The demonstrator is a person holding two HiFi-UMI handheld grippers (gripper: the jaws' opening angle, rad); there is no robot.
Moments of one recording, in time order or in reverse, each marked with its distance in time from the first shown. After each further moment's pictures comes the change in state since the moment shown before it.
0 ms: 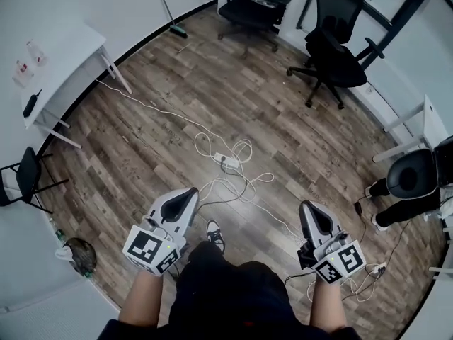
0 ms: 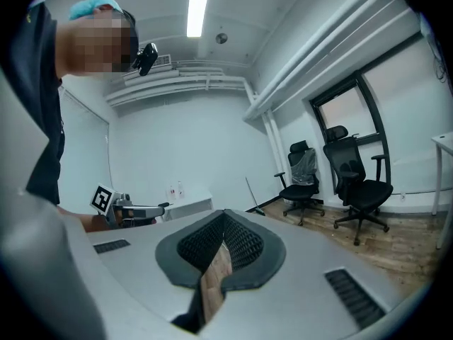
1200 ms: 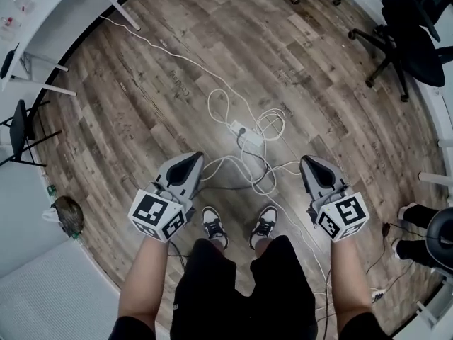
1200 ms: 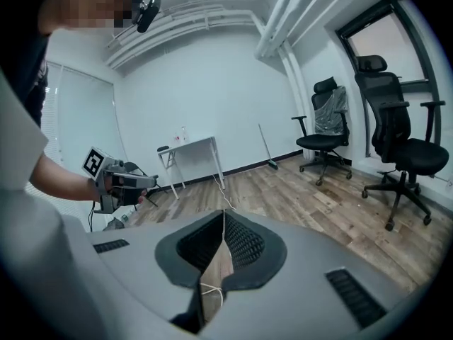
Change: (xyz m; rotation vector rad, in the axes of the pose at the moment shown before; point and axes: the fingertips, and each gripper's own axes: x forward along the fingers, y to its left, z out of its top) left arm 0.242 0.216 -0.305 -0.130 0.154 0.237; right arm 0.295 -0.254 -0.336 -0.080 0.348 0.234
